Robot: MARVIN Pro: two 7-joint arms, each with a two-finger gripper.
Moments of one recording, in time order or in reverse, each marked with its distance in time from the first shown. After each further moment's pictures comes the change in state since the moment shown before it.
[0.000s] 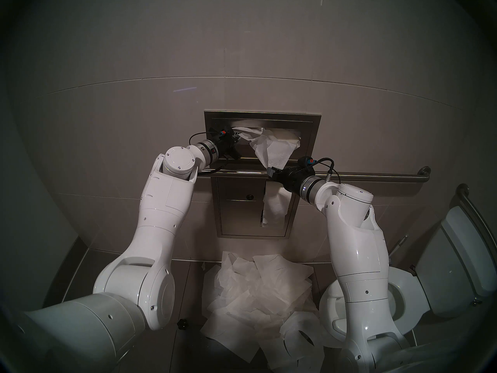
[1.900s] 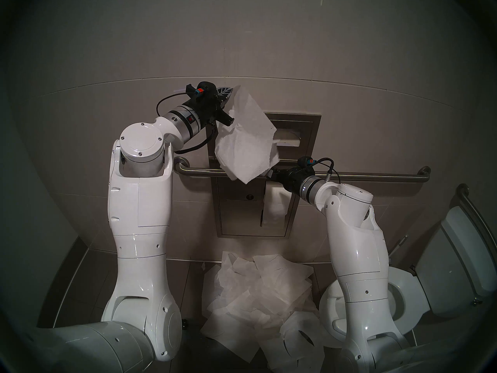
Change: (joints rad) left arm 0.161 -0.045 -0.083 -0.653 -0.048 0.270 -0.104; right arm 0.004 0.001 -0.008 0.000 -0.009 0.001 -0.005
